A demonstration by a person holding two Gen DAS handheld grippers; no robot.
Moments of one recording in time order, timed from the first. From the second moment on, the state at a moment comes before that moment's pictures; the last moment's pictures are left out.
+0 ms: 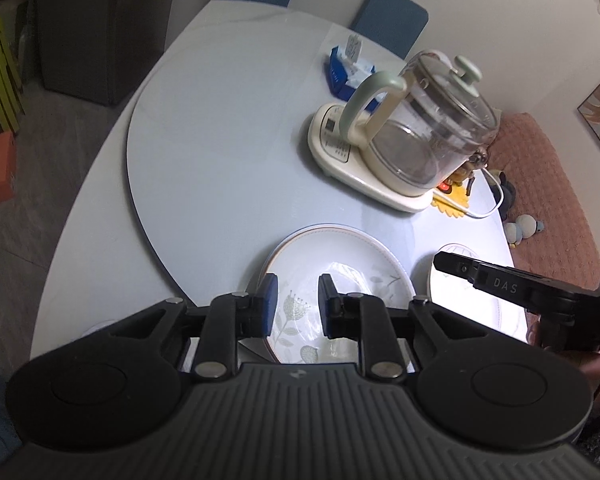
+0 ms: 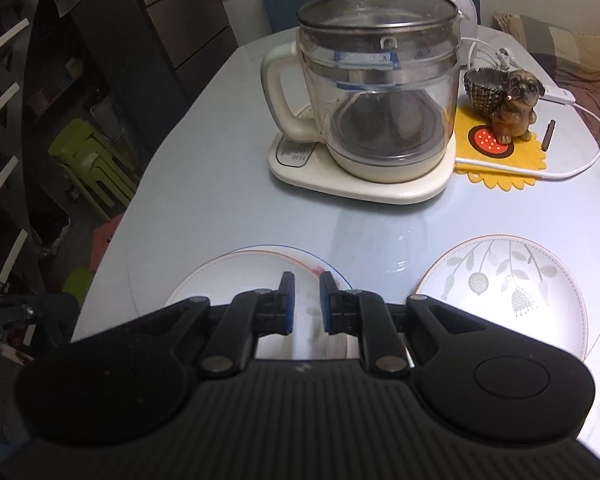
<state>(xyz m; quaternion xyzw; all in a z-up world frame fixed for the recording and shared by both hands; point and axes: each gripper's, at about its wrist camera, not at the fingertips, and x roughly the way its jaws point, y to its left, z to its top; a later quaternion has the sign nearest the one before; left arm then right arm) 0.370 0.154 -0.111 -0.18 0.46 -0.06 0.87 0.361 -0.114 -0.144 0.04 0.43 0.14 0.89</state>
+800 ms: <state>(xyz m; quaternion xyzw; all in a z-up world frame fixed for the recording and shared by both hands) 0.222 0.146 -0.027 -0.12 0.38 -0.07 0.91 0.205 -0.094 -0.066 0.06 0.39 0.14 0.91</state>
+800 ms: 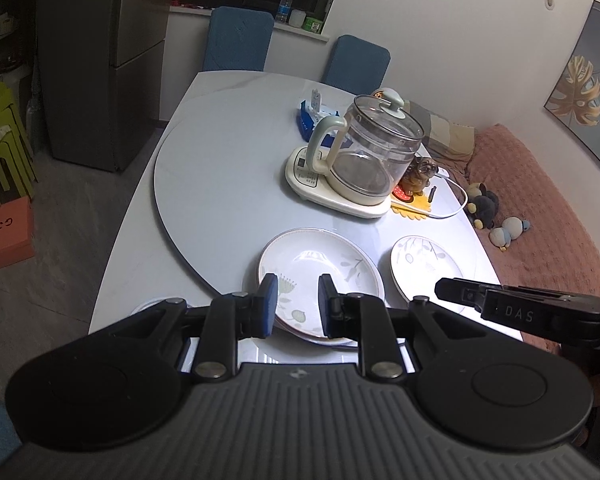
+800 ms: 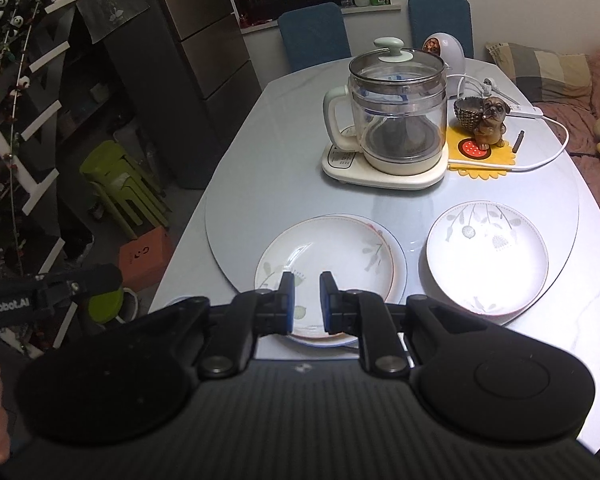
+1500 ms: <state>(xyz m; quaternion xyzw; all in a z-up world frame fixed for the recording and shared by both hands) 0.143 0.112 -0.025 -0.09 0.38 -0.10 0.92 0.115 -0.110 -0.060 0.06 0.38 0.11 0.92</state>
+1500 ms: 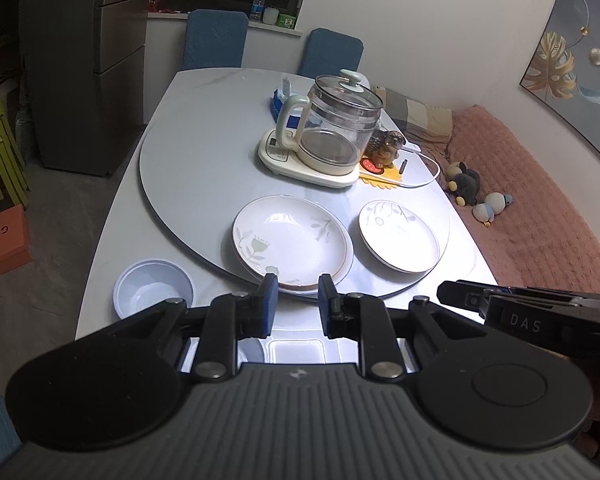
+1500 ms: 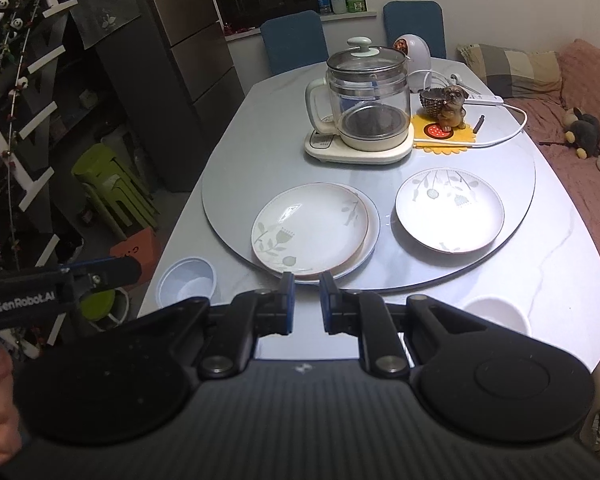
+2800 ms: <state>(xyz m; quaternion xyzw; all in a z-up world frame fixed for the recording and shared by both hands) 0.268 -0.043 -0.091 -0.09 0.47 -0.11 0.87 0.204 -0.262 -0.097 0.07 0.43 0.07 0.90</state>
